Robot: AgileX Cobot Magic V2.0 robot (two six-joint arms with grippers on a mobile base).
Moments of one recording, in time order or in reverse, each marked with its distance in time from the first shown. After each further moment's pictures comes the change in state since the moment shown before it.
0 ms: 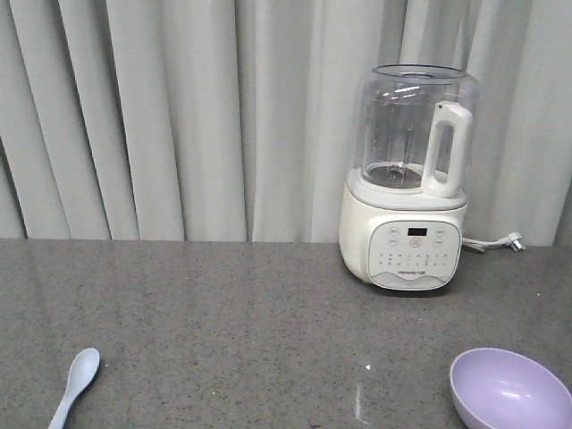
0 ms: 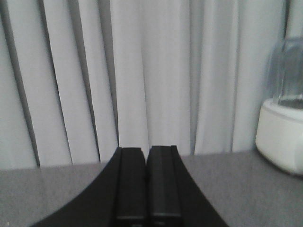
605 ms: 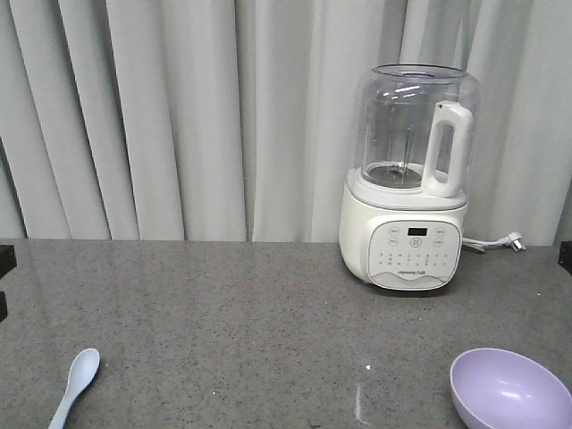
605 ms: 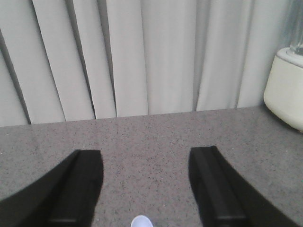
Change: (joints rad) left arm 0.000 0.120 0.000 -0.005 0.008 0.001; right arm 0.000 0.103 0.000 0.025 0.020 -0.001
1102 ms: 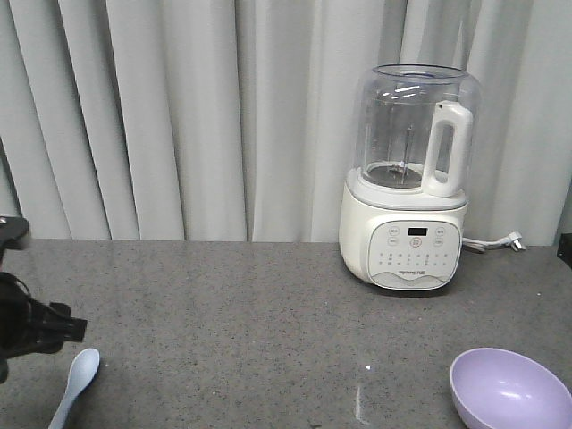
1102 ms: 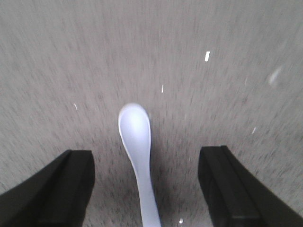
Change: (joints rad) left arm 0.000 0.469 -0.338 -0.002 0.540 0.000; right arm 0.000 0.000 0.000 0.001 -0.031 0.000
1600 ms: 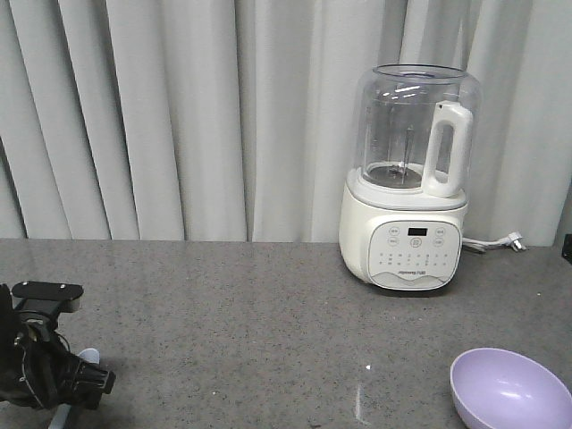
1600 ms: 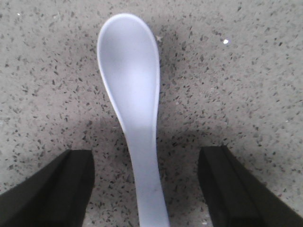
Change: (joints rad) left arm 0.000 0.277 -0.046 0.021 0.083 -0.046; right arm 0.000 0.000 0.000 0.000 0.000 0.000
